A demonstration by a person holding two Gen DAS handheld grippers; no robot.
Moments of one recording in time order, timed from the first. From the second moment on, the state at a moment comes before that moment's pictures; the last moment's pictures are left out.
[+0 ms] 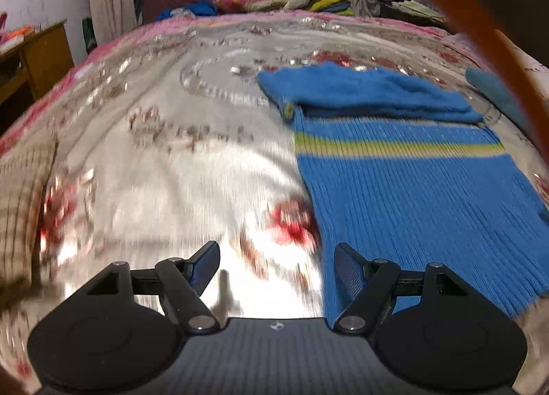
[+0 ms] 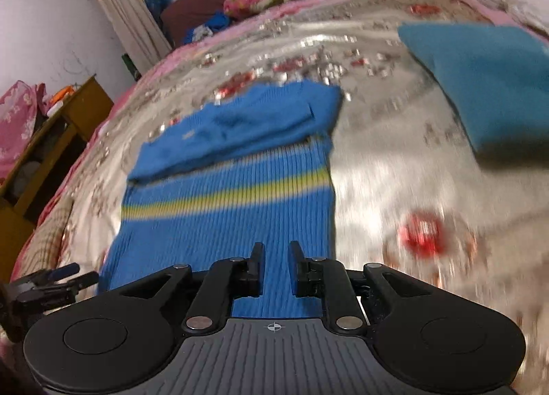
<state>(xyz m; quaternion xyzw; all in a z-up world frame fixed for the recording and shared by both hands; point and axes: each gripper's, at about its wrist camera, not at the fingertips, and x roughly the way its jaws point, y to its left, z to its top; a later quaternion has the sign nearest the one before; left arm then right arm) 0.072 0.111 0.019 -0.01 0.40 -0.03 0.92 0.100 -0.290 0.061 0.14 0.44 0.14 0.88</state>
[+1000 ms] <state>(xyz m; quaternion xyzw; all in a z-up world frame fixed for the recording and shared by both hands) 0.046 0.102 0.007 -0.11 0.43 -0.13 0.88 0.047 -0.308 0.010 0.22 0.50 0.14 0.82</state>
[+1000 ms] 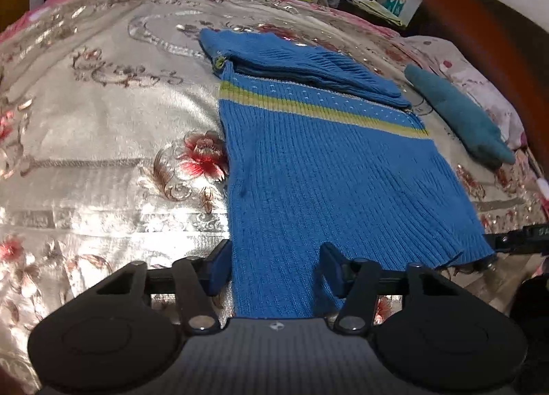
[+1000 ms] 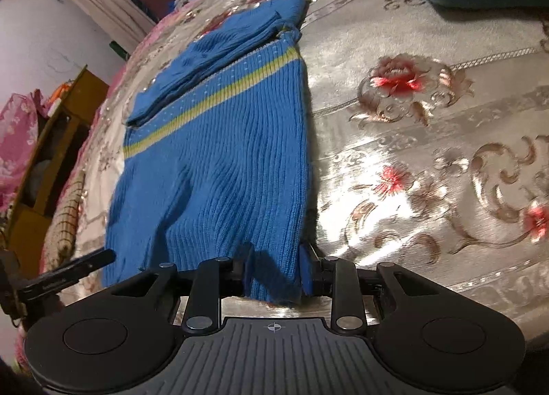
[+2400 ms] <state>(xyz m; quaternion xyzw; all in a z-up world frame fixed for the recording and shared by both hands) 0.065 0.119 0.004 -0.17 0.45 -0.13 0.87 0.075 -0.339 0.003 0.29 0.46 0.13 0.83</state>
